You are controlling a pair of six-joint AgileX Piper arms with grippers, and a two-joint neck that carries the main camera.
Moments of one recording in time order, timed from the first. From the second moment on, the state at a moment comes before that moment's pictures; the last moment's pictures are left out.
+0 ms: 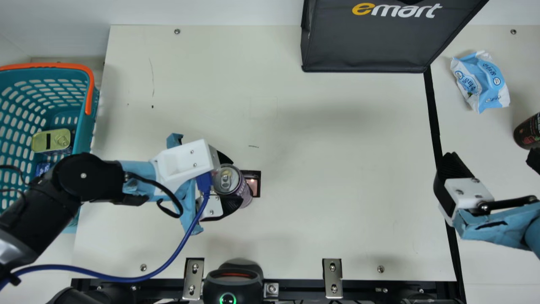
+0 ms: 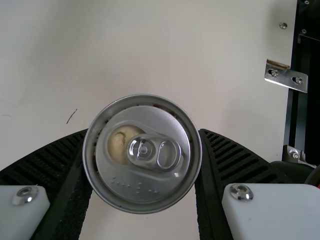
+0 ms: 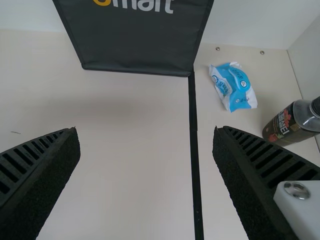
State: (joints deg) left arm -24.0 75.5 -45.0 -50.3 49.4 77.4; right arm 0.6 42.6 -69.8 -0.8 69.3 0.0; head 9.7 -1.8
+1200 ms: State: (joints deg) left arm -19.9 62.3 -42.5 -50.6 48.8 62.4; right arm 0.6 42.6 -69.8 -0.8 69.3 0.0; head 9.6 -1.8
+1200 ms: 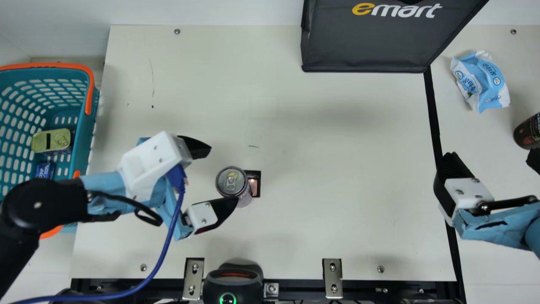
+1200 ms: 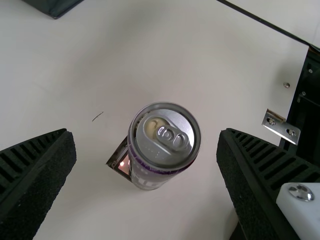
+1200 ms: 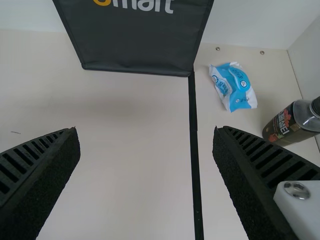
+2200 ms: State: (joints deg) left arm -17.7 43.3 -38.2 -29.5 45.5 22.0; right arm 0.6 42.6 -69.8 -0.8 69.3 0.0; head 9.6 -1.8
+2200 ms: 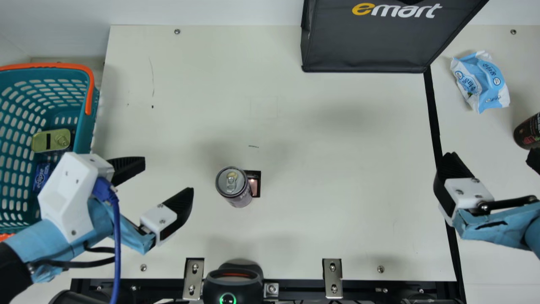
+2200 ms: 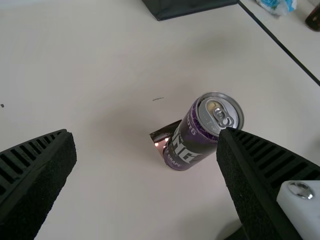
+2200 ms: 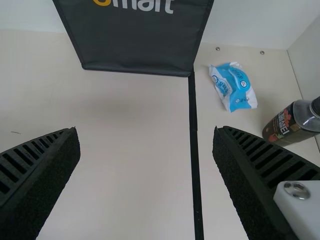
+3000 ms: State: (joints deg) left arm -41.7 54.3 -46.2 3.6 37.2 -23.8; right arm 0.6 42.6 -69.8 -0.8 69.3 0.0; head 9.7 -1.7
